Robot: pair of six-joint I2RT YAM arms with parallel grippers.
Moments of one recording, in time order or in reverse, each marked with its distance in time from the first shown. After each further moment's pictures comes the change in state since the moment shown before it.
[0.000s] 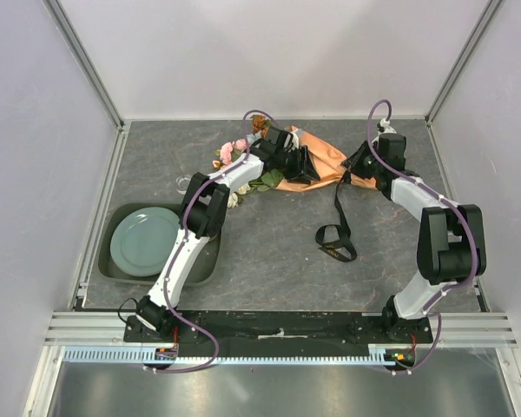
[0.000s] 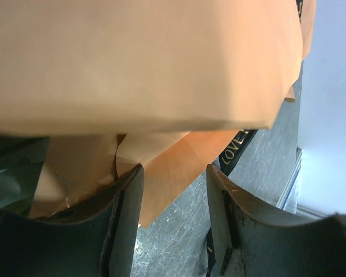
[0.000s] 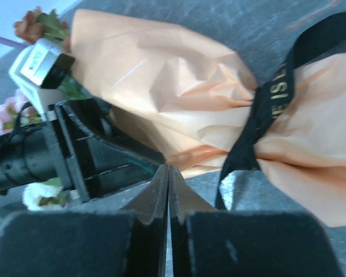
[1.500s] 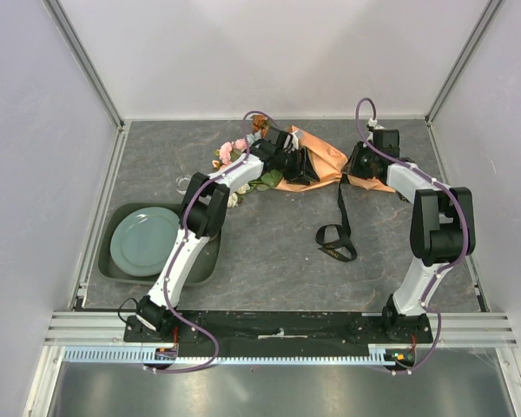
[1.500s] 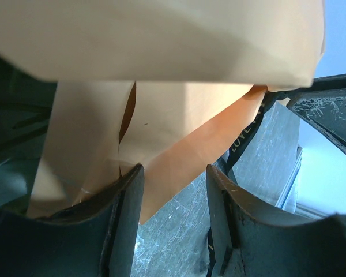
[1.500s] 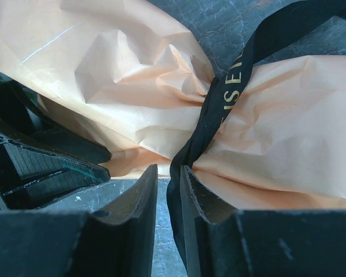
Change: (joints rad) left arm 0.001 0.000 -0.006 -0.012 0.002 0.001; right arm -0.008 0.161 0.193 -0.264 0.053 -0.216
